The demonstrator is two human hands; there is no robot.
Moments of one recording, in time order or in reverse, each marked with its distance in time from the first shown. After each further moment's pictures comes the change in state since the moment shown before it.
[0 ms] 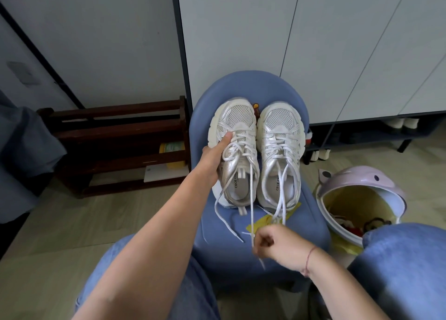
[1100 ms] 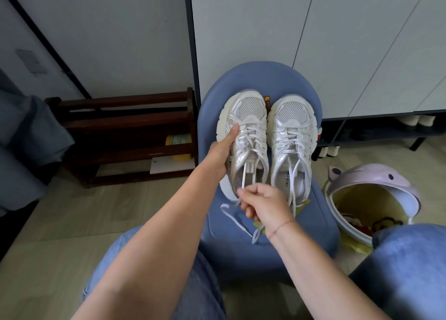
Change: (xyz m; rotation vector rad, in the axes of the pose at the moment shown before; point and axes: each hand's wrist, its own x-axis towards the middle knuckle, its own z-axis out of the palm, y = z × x) left_hand -0.003 0.000 0.000 0.001 -0.072 -0.023; right_hand 0.031 -0.065 0.010 0.771 0.420 0.020
